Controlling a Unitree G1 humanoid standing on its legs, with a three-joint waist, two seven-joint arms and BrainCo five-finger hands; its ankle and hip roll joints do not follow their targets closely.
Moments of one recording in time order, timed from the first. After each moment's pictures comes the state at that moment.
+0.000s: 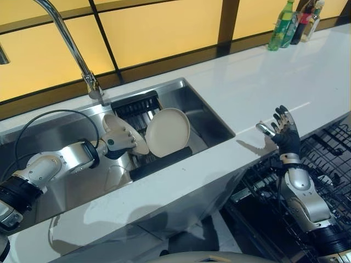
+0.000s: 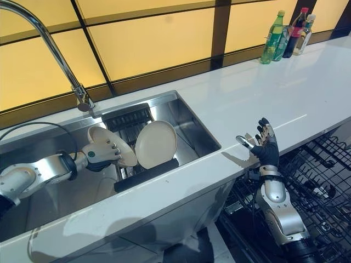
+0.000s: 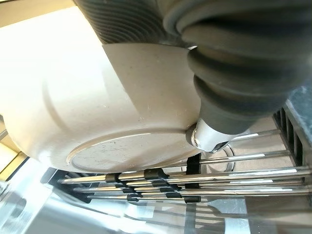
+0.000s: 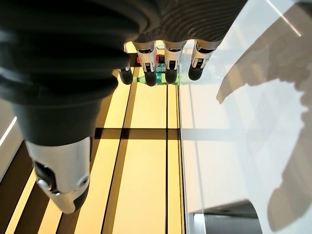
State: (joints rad) left arm -0.47 1.20 -0.60 0.11 1.02 -0.41 0.00; right arm -0.02 -0.60 0.12 -0.11 0.51 -0.12 -0.40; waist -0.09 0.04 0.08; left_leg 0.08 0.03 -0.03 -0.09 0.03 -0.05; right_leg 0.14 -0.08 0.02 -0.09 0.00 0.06
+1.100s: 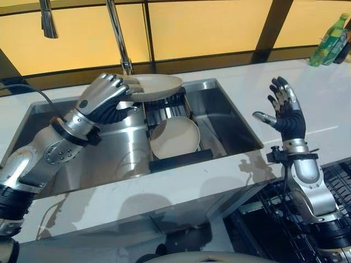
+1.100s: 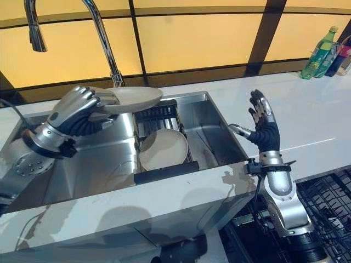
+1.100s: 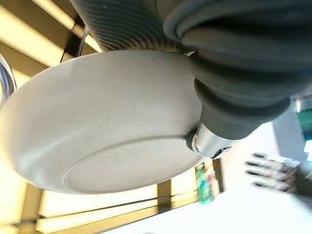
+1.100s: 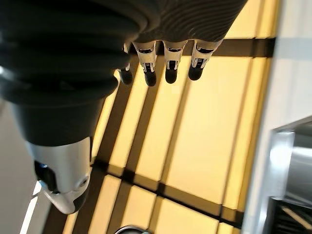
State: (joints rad) left arm -0.32 1.02 -0.13 -0.16 0.29 -0.48 0.12; right arm -0.12 -0.60 0.04 -0.26 0.37 -0.19 -0.20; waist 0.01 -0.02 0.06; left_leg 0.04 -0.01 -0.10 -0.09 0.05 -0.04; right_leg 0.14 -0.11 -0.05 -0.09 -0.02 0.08
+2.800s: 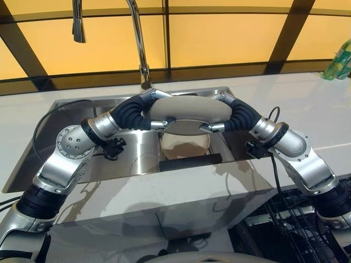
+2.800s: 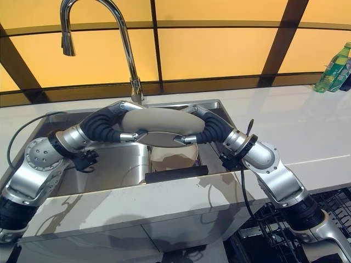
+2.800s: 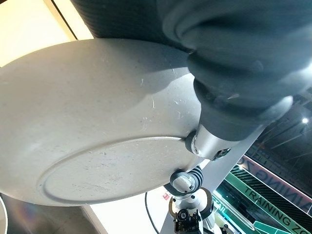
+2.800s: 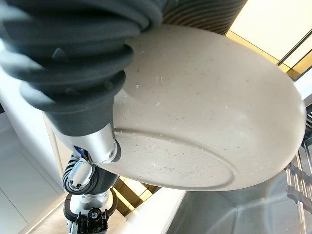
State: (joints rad) left arm -0.40 0.86 -0.21 -0.29 -0.45 -0.25 -0.45; right arm -0.42 -0.76 0.29 -0.33 0.34 -0.06 0.32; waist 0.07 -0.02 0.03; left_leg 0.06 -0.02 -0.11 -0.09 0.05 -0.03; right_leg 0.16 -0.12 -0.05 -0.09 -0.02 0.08
